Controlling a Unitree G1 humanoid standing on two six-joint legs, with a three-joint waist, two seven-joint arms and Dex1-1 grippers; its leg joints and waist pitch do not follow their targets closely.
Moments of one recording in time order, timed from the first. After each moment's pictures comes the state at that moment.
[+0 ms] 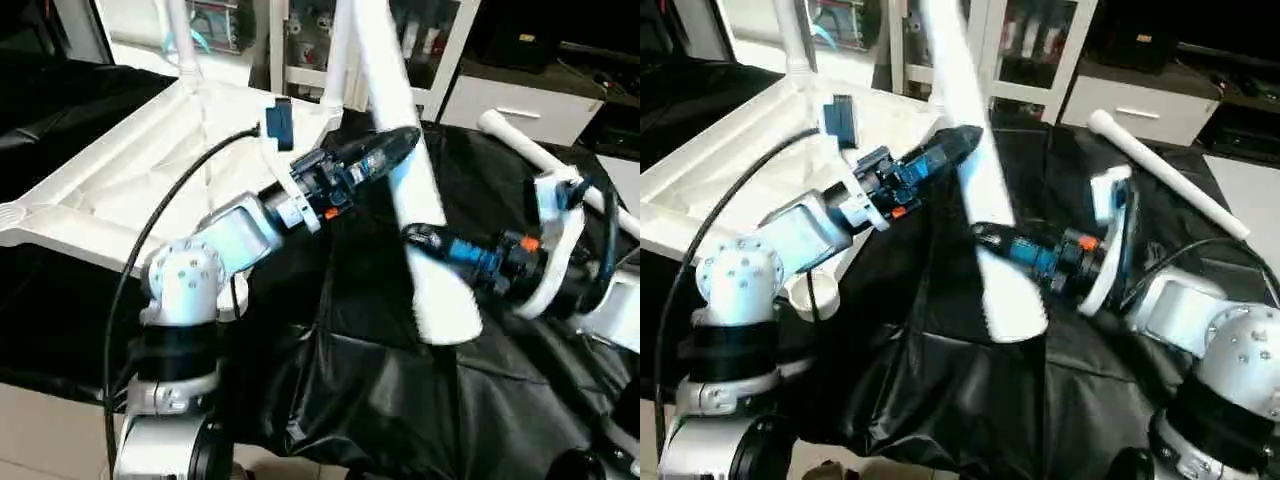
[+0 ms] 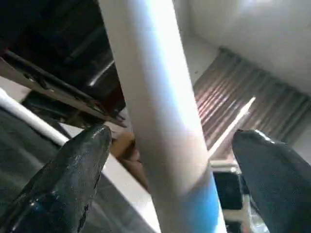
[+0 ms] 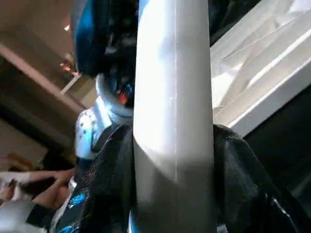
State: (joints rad) left arm -0.70 -0.02 0.20 0.01 -0.93 0.93 -0.48; right arm -0.46 -0.24 -0.58 -0.35 0.99 1.59 0.65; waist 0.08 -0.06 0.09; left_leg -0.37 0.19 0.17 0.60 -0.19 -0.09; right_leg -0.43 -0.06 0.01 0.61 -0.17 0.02
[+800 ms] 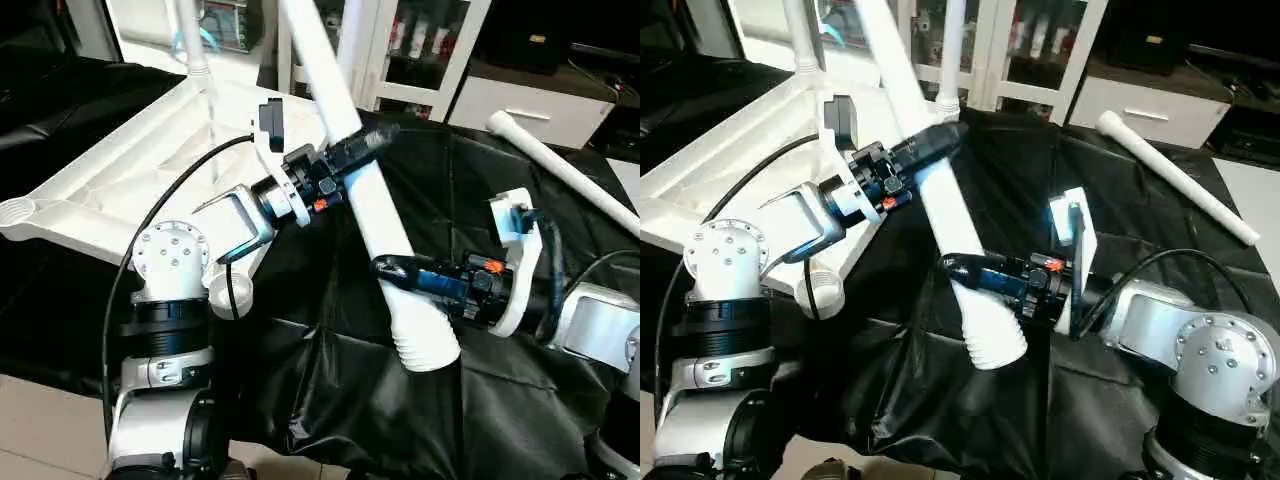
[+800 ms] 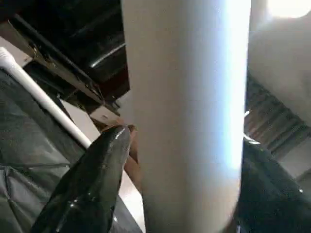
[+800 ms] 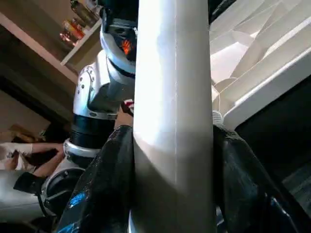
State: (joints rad) left arm -0.76 0.03 0.29 0.14 -1.05 1.08 -0.41; right arm -0.39 -0.27 -0.42 -0.38 0.98 1.50 0.64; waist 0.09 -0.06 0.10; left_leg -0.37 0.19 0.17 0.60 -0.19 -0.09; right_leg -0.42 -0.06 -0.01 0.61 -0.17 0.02
